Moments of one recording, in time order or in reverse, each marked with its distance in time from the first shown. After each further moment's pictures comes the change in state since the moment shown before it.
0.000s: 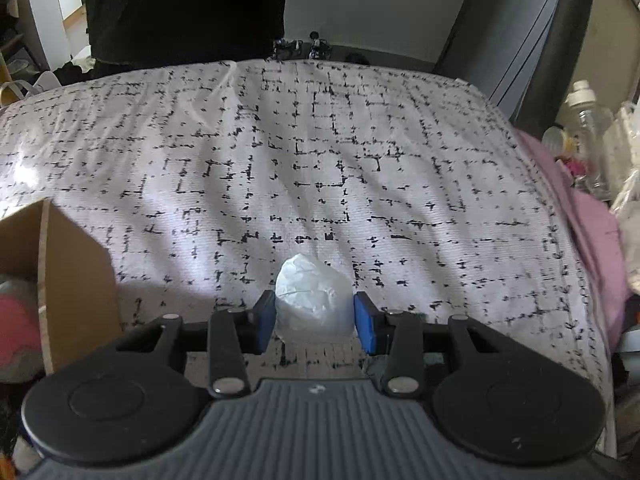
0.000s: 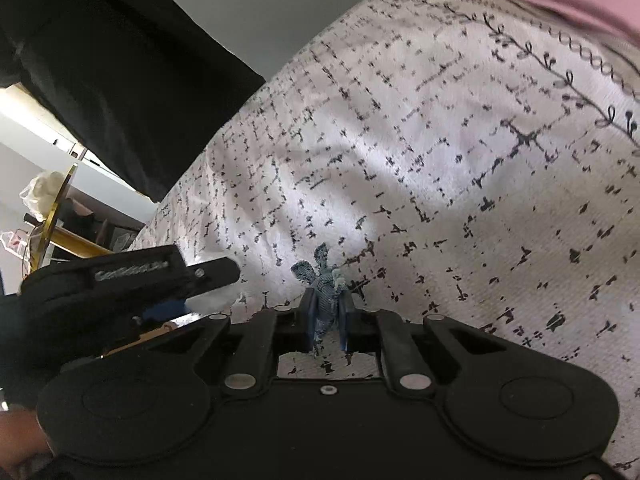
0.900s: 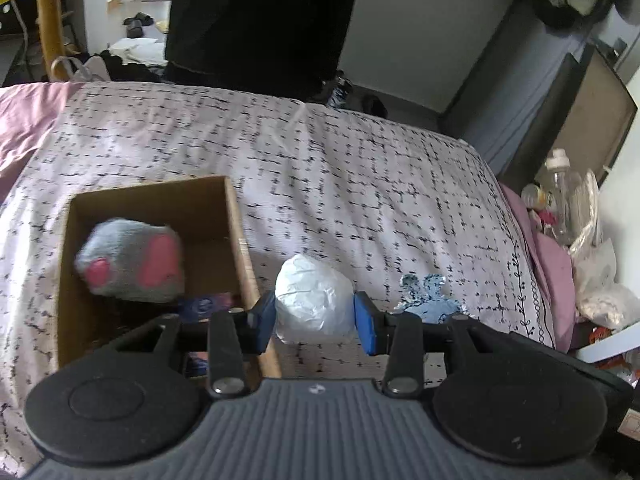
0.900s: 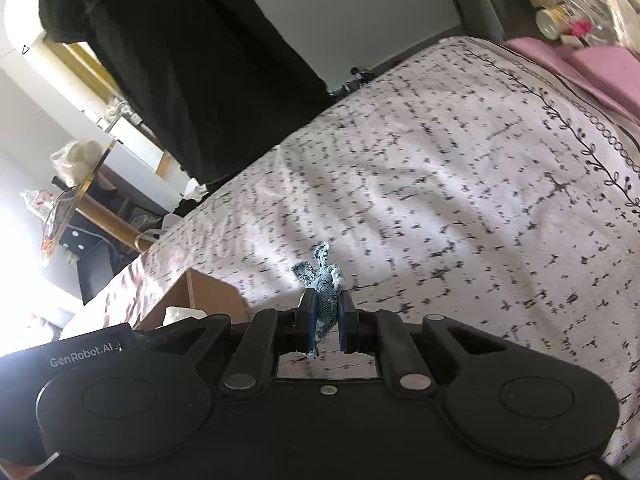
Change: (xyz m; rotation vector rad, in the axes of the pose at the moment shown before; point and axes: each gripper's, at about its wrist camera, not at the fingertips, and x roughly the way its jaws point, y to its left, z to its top) left arm -0.123 0.083 -0.035 -0.145 -0.084 -0.052; right arm -0.060 0.092 -0.021 -0.142 -0.036 0.010
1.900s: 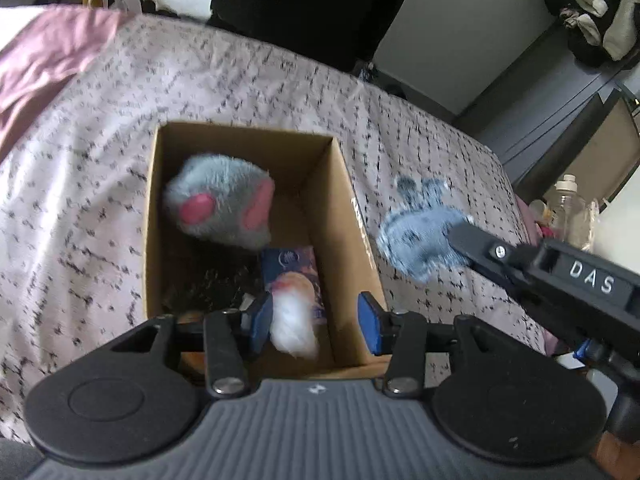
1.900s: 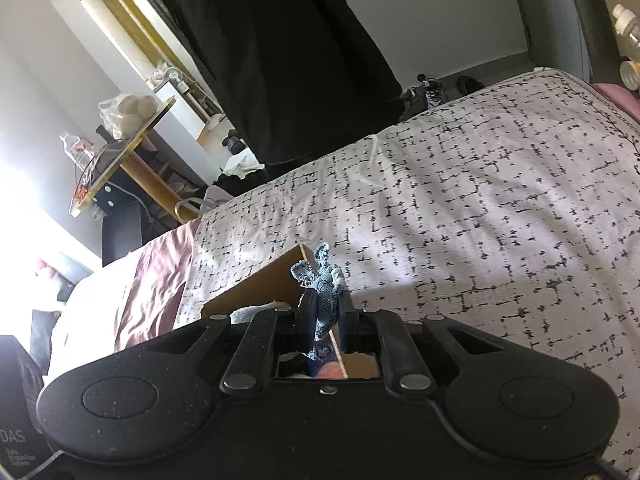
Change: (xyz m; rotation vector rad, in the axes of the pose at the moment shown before) left arm -0.010 0.097 -0.017 -0.161 0.099 -0.079; right arm 0.022 0.110 -0.018 -0.164 0.007 0.052
